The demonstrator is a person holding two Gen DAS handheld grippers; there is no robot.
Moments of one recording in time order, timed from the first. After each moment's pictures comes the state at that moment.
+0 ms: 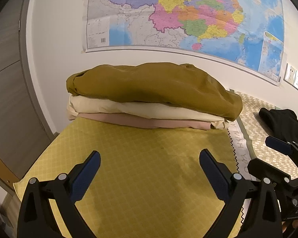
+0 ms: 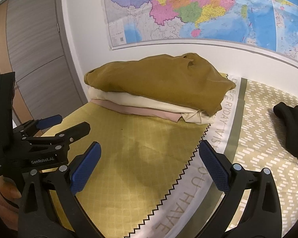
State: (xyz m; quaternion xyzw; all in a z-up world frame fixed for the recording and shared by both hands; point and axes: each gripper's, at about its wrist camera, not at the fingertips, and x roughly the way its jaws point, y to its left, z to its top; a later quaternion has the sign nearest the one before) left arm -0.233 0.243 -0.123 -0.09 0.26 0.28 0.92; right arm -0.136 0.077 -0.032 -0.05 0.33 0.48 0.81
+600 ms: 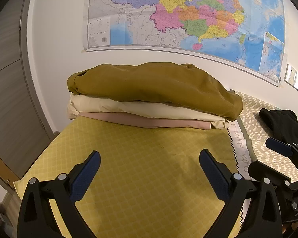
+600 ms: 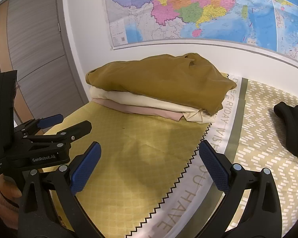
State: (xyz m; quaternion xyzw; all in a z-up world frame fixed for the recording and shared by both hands) left arm -0.235 0.243 -0.123 -0.10 0.26 0.28 0.92; right arm -0.138 0.077 -0.032 -0.05 0.33 0.48 0.81
